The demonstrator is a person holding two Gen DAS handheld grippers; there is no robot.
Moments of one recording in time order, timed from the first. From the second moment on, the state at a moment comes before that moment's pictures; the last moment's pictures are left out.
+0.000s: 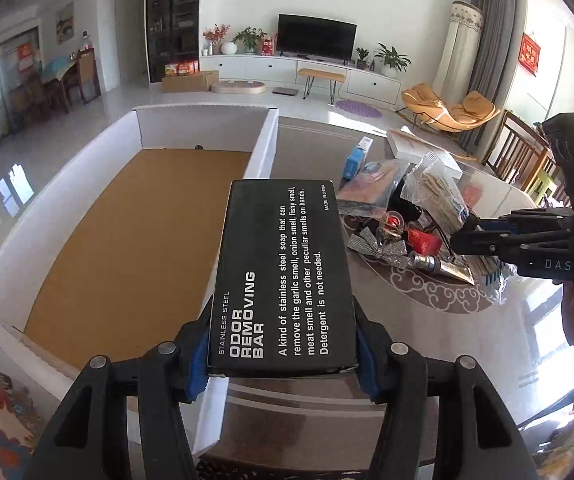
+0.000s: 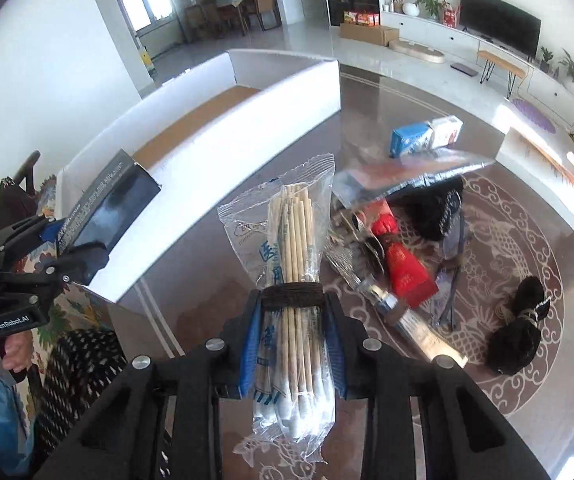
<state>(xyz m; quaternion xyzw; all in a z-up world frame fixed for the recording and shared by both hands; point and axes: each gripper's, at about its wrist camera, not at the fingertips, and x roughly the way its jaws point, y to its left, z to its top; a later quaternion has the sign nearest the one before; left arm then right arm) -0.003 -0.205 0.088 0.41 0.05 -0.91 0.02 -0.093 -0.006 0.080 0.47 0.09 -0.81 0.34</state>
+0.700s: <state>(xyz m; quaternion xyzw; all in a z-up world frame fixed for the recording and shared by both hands) -0.006 -0.281 0.087 0.42 0.06 -0.90 0.11 -0.108 -0.176 0.086 0.41 0.00 -0.83 0.39</state>
